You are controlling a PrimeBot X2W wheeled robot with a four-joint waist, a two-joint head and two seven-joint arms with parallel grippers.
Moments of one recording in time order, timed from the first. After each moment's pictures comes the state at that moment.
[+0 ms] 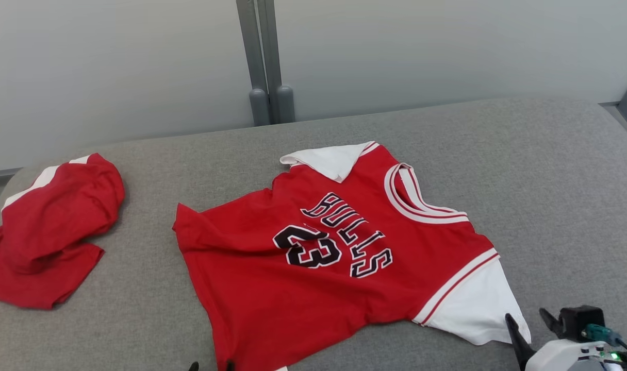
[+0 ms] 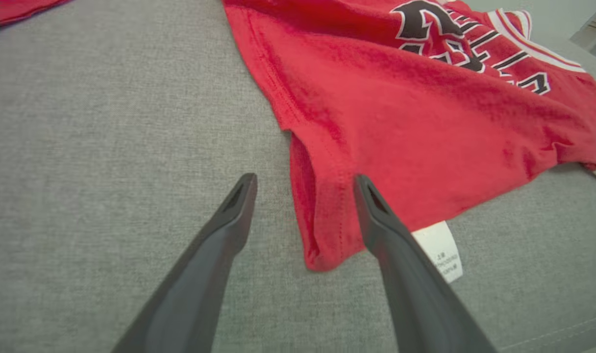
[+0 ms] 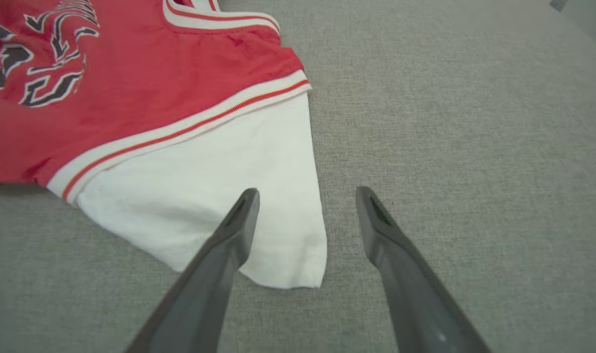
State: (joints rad) left arm 0.18 0.05 -0.19 0.38 -0.32 -0.07 -0.17; right arm 0.01 -0.26 0.09 0.49 0.26 0.13 -0.11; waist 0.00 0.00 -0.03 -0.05
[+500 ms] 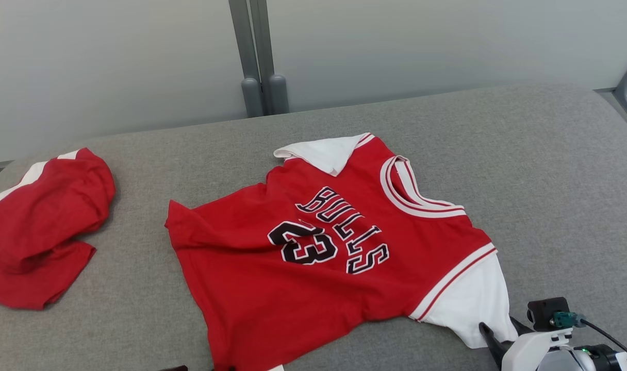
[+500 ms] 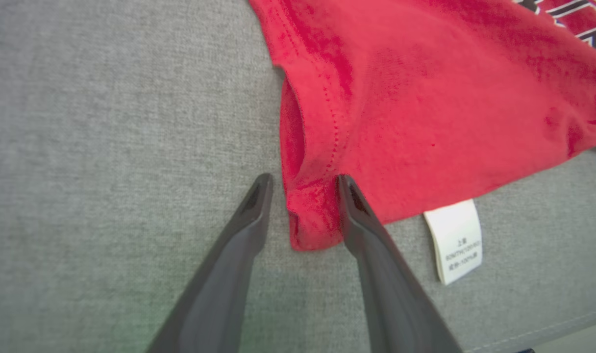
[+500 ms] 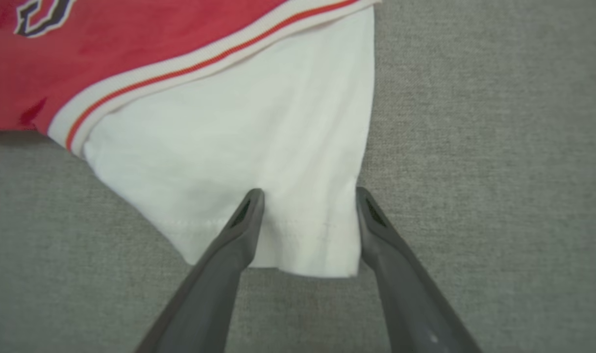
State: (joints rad) left arm 0.10 0.06 -0.29 0.51 -0.47 -0.01 -0.04; right arm -0.09 -0.30 0.31 0.58 0.41 0.13 0.04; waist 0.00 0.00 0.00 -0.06
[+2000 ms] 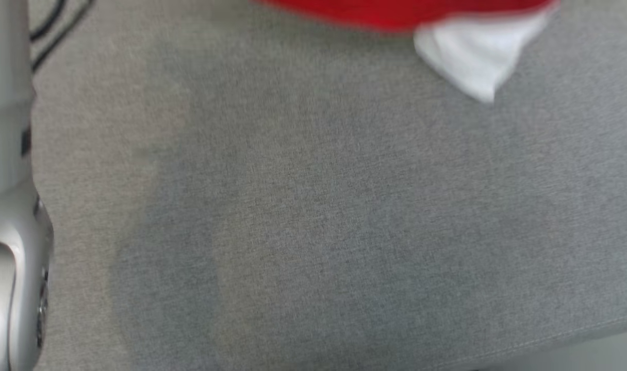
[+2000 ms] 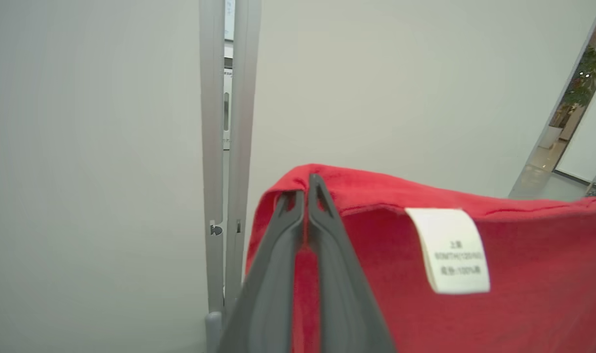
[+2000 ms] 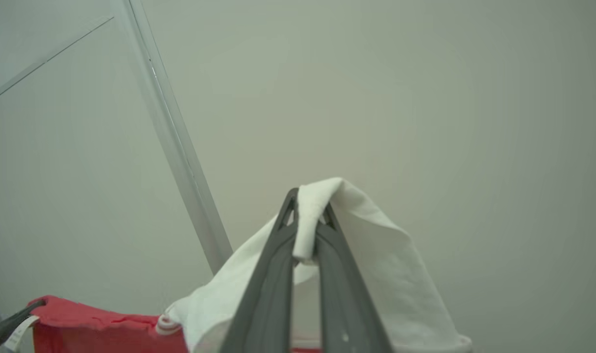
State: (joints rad) left arm -1.43 0.18 -0.26 0.28 -0.54 0.08 0.48; right arm -1.35 -0.42 -0.10 0.22 0.81 0.13 0.31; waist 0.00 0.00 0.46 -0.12
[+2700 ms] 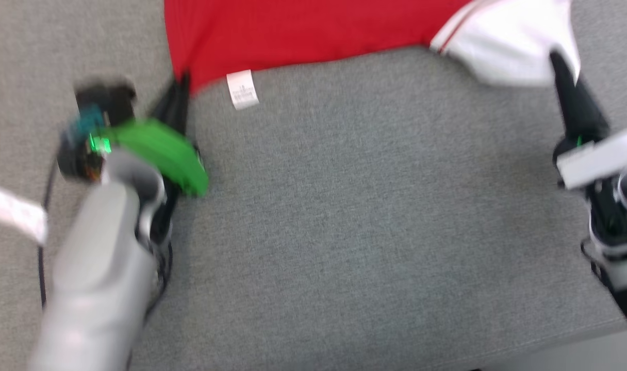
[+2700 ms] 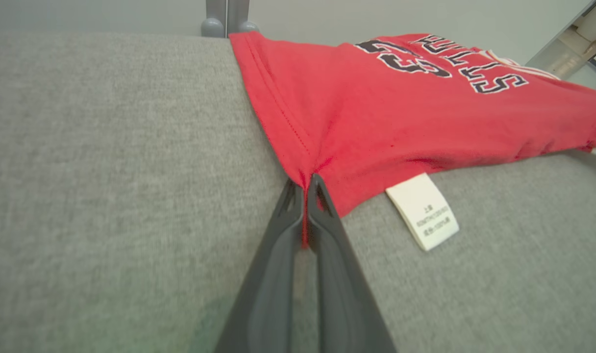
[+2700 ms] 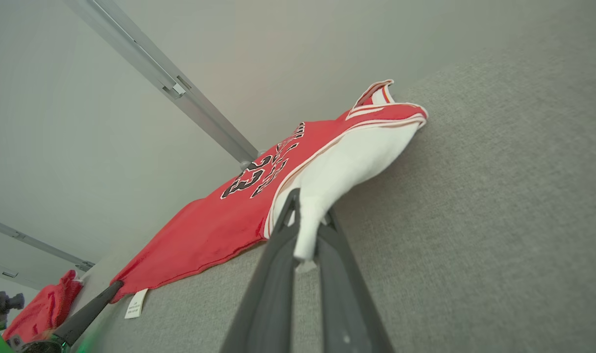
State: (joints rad) left arm -0.76 0.18 -0.35 0.59 -0.55 -0.10 -0.03; right arm -0.53 -0.45 0.22 0.17 1.07 0.13 -0.09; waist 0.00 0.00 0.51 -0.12
